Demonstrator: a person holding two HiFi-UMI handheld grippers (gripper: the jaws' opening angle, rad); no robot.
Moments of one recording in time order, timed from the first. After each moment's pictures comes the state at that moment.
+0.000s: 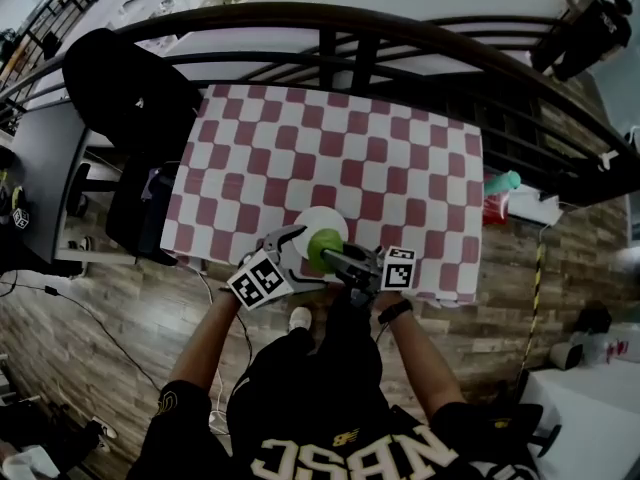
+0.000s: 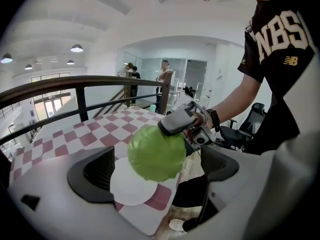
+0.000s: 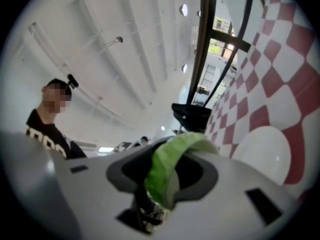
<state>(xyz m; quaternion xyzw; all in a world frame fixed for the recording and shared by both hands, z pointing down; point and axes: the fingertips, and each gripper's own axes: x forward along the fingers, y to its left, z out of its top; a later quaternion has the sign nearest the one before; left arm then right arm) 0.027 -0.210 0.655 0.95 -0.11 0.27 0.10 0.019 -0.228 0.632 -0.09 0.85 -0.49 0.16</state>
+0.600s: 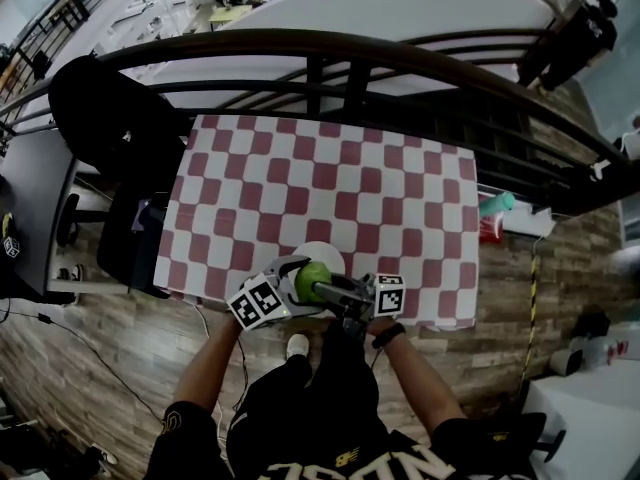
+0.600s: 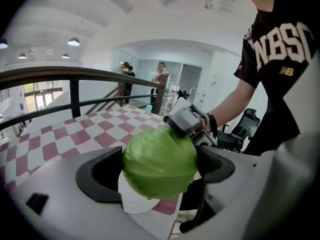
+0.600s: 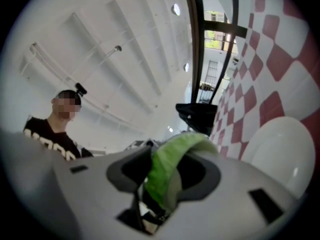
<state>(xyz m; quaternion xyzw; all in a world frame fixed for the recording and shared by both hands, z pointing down) 0.031 -0.226 0.677 0.96 -0.07 0.25 0.13 0.003 -0.237 0.641 -0.04 0.83 -0.52 0.20</state>
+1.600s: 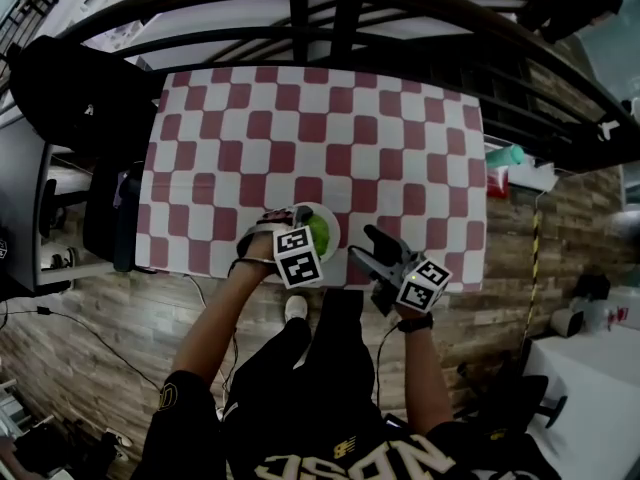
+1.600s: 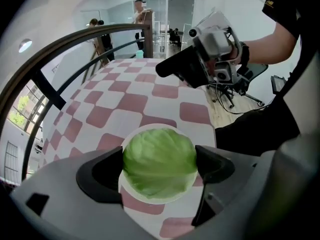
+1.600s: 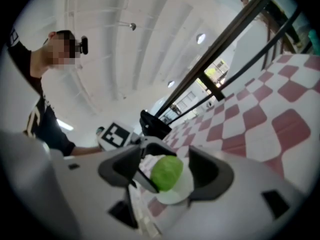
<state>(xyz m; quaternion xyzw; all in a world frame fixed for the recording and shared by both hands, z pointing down) 0.044 -0.254 0.785 0.83 -0.01 0.56 0.02 0.112 -0.255 0.679 -0.34 0.86 -0.37 0.06</state>
